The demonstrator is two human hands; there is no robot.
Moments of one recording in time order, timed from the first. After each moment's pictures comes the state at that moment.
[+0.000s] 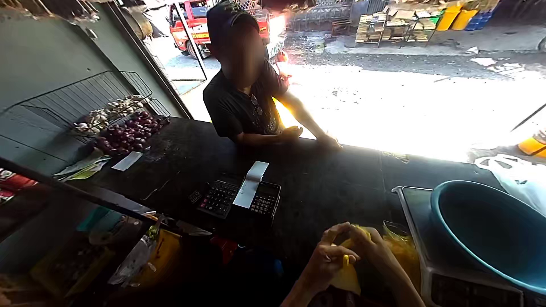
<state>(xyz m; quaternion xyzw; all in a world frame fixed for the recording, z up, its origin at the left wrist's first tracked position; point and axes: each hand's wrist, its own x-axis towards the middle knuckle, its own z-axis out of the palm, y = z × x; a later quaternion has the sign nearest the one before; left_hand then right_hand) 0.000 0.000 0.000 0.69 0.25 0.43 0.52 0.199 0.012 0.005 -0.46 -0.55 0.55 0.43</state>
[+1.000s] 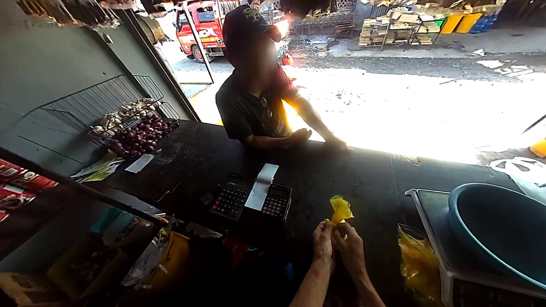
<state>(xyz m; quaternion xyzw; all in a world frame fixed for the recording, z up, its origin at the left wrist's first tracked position) 0.019 0.039 -0.052 0.18 0.47 0.56 0.65 0.095 0.022 -0.058 -0.67 -0.55 0.23 0.45</state>
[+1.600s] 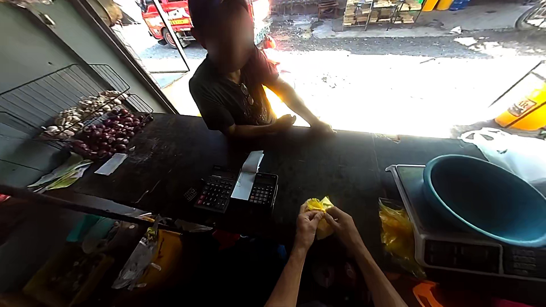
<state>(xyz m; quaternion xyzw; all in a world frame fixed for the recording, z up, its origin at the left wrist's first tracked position) -0.011 0.033 -0.067 0.52 0.51 0.44 0.53 0.141 0.017 -0.061 -0.62 -0.57 0.38 0.37</state>
